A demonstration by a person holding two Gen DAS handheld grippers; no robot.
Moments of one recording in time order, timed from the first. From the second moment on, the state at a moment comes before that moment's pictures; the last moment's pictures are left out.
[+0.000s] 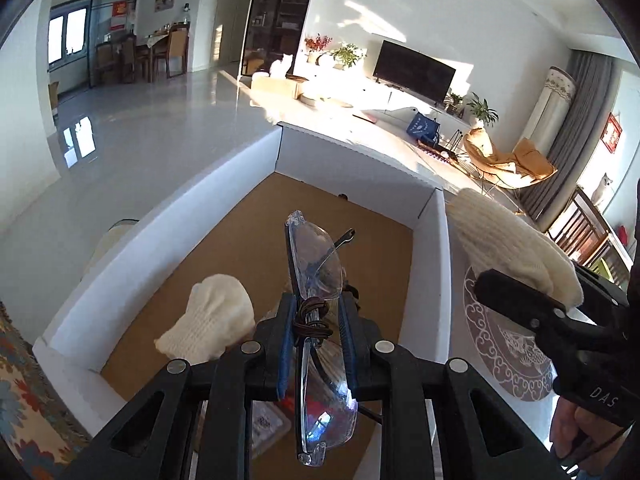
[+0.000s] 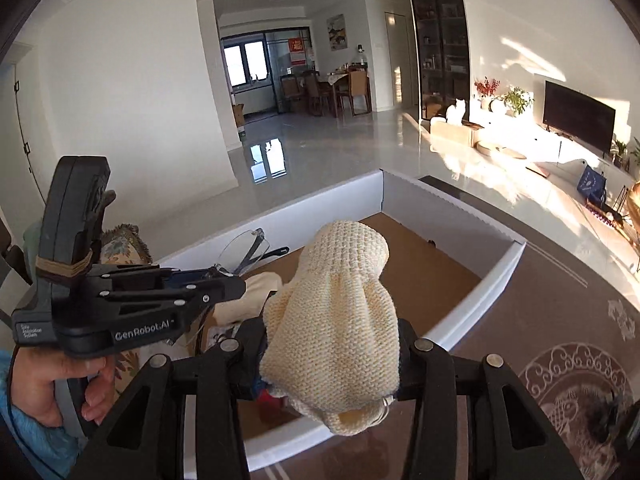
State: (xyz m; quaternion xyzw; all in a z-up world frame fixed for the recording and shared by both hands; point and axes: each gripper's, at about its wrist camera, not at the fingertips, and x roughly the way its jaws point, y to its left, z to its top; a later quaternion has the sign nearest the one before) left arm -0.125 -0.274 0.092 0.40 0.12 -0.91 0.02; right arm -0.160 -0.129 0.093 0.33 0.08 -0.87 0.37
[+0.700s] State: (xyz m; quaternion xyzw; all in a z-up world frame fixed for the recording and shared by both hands) left arm -0.089 -0.162 0.120 0.36 0.08 -0.93 -0.04; right arm -0.165 0.016 0.039 0.35 0.00 -0.91 0.24
